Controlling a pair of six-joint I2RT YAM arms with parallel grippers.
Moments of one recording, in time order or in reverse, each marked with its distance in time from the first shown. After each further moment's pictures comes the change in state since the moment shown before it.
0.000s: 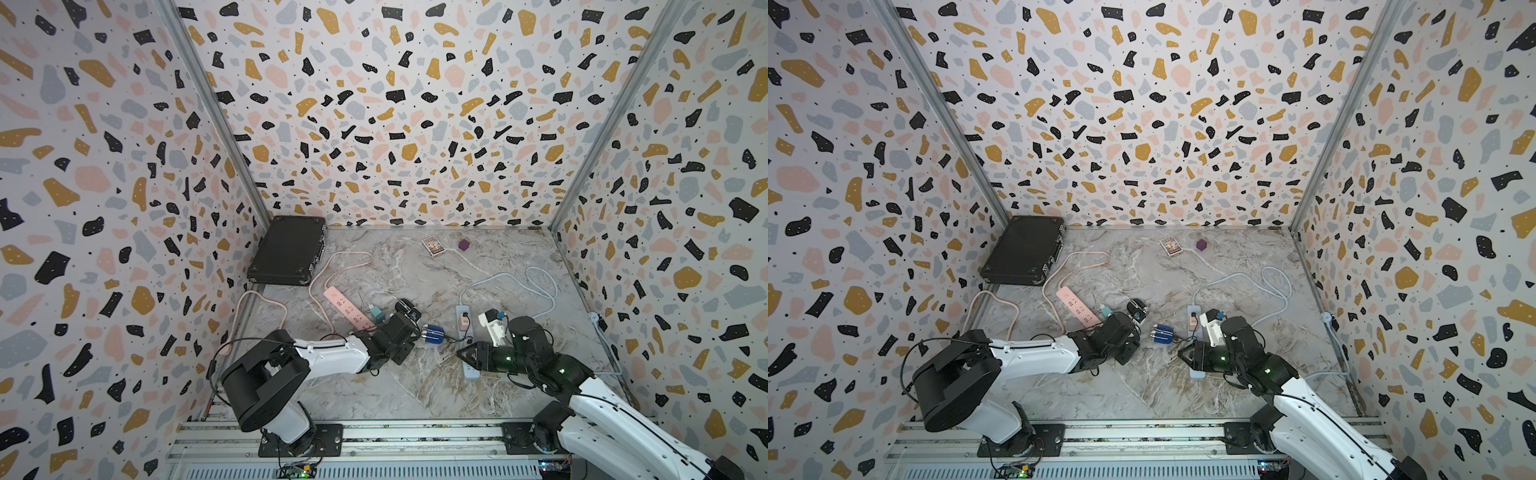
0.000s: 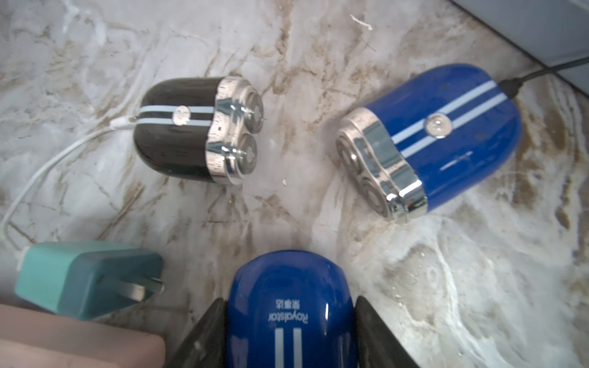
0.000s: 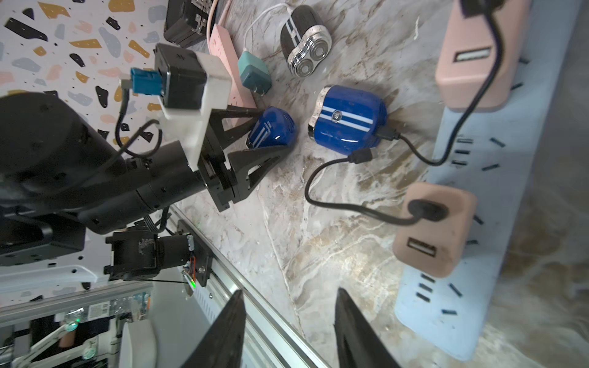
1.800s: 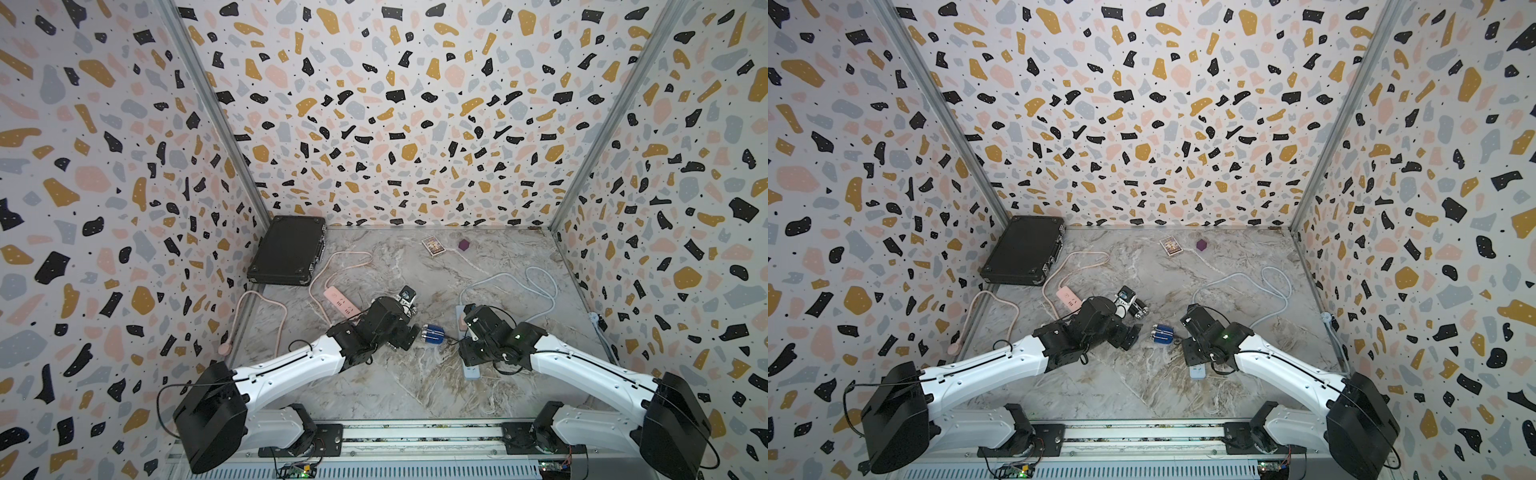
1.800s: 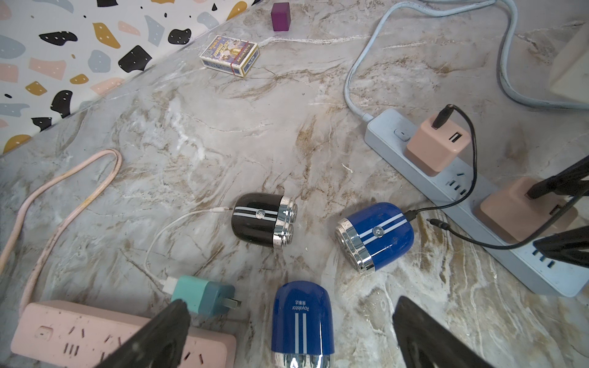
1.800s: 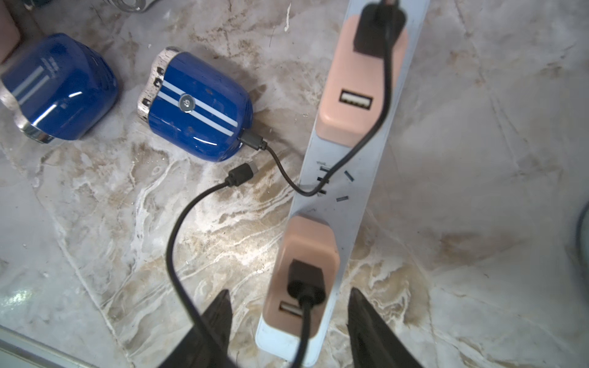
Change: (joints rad) left arm 0.021 -0.285 0.092 -0.140 0.010 0.010; right arm 0.176 0.489 0.269 -0.241 0.518 -0.240
